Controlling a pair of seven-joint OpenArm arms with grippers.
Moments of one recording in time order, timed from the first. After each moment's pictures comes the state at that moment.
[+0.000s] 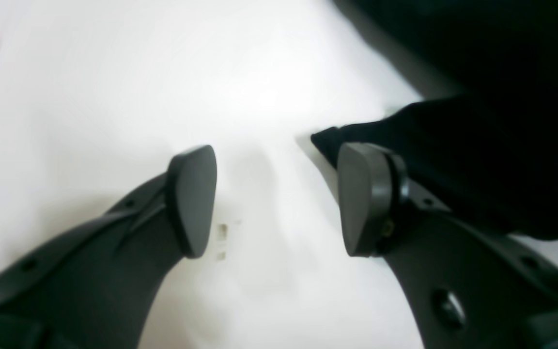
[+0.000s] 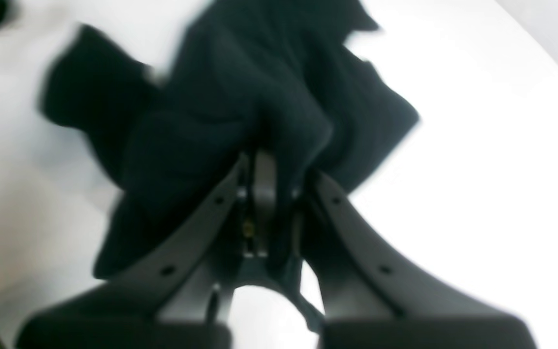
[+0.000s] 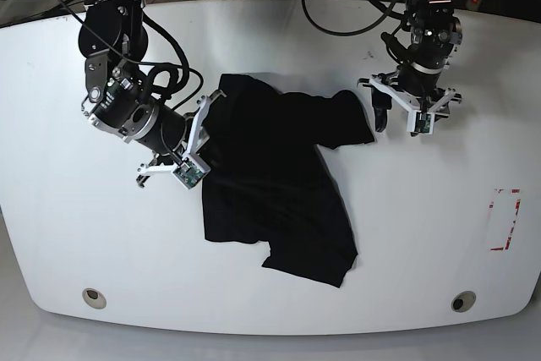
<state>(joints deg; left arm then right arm) 17.7 -1.8 -10.7 104.3 -2.7 -17.1 27.8 2.1 14.4 0.2 113.9 26.2 37.1 -59.5</state>
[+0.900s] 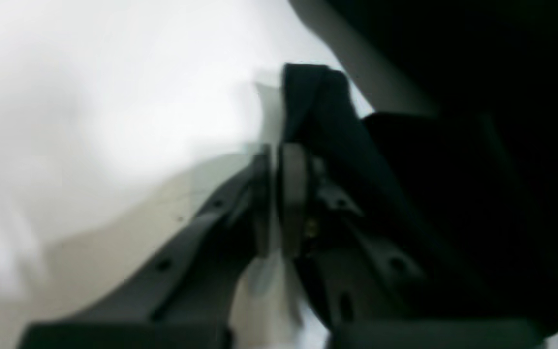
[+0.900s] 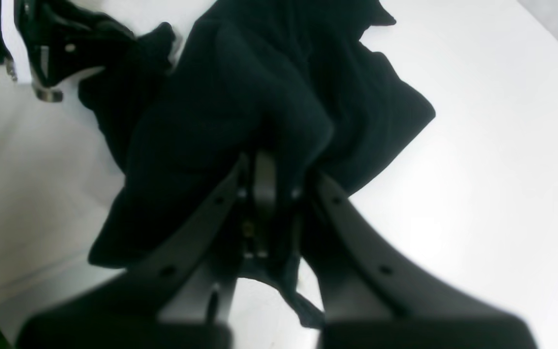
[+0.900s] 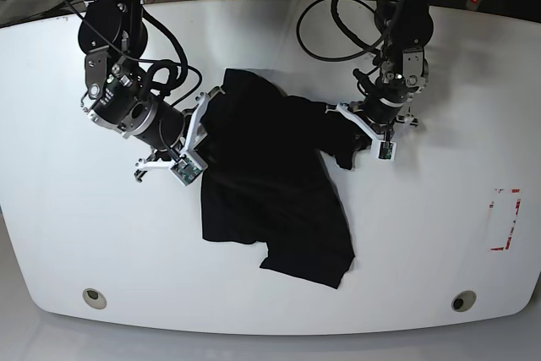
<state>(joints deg) 5.4 0.8 -6.5 79.1 -4.2 -18.5 22.2 0.8 14.5 0.5 113.9 26.1 37.1 -59.5</state>
